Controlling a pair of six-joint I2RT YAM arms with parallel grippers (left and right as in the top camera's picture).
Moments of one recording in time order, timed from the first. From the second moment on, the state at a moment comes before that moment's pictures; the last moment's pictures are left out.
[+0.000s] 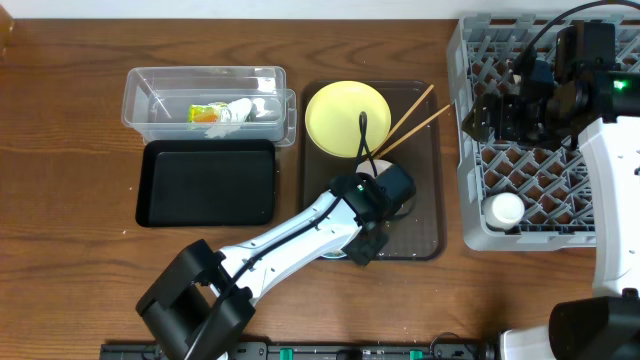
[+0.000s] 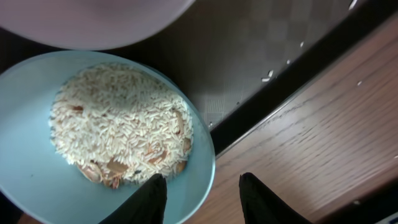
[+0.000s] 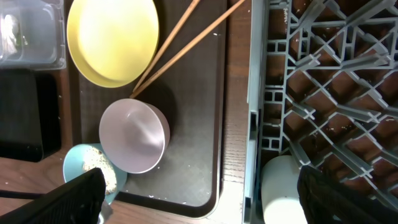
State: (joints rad) left arm -0.90 1.78 1.26 -1.00 0.03 -0.13; right arm -0.05 1.63 1.67 -1.27 -0.30 0.04
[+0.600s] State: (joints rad) left arm -0.90 1.83 1.20 -0.93 0.02 0.07; right arm -0.04 1.63 1.67 -1.27 -0.30 0.04
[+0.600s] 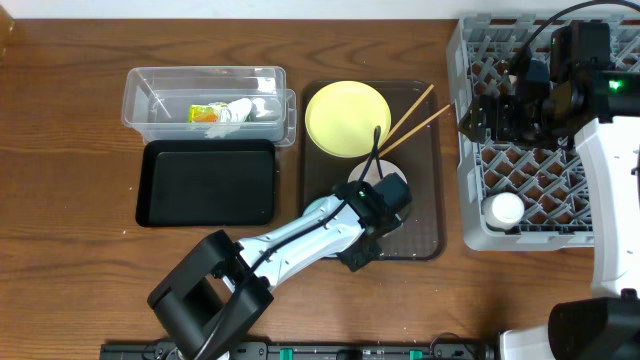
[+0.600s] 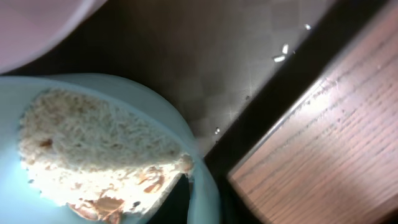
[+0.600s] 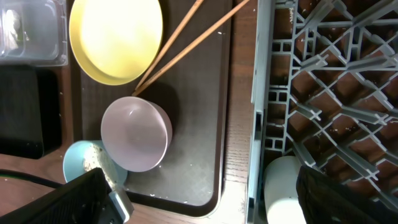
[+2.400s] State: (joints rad) left arm 0.50 1.66 1.01 -0.96 1.36 0.22; right arm -0.04 1.63 1.67 -1.25 -0.30 0.04
